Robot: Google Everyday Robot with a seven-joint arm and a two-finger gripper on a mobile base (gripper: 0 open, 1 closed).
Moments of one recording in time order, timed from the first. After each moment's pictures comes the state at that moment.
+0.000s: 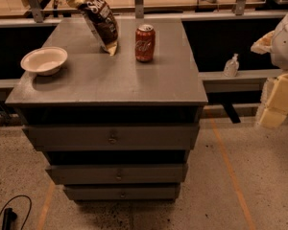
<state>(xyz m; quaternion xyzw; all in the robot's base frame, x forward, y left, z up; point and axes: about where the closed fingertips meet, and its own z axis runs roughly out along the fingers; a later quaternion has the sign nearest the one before) 0.438 -0.216 0.977 -0.60 0.78 -0.04 0.16</state>
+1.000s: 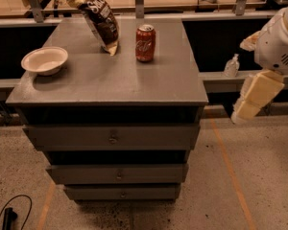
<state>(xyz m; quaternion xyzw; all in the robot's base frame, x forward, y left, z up) 0.473 -0.201 0.964 -0.58 0.78 -0.02 0.22</state>
